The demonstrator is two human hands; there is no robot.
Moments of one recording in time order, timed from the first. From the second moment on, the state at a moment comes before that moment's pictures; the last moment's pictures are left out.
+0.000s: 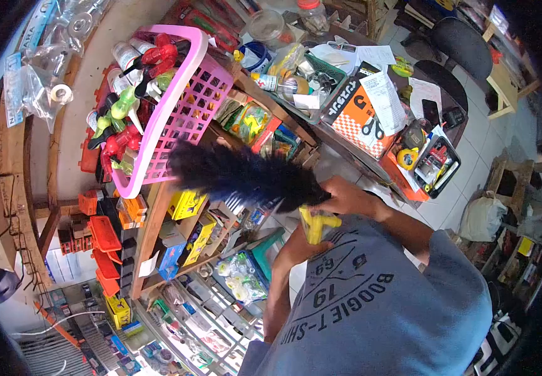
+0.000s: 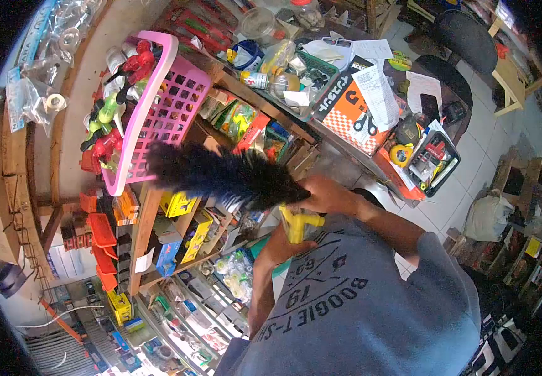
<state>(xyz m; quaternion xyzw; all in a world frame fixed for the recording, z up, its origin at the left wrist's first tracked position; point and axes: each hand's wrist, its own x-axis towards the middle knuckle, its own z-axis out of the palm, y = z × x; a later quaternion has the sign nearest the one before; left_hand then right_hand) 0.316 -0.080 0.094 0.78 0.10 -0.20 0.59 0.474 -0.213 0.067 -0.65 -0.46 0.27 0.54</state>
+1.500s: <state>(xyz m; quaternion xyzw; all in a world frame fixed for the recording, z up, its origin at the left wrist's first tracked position) 0.292 -0.096 0.088 0.40 0.28 -0.07 0.87 0.478 -0.203 0.060 -0.57 -0.24 0.49 0.61</state>
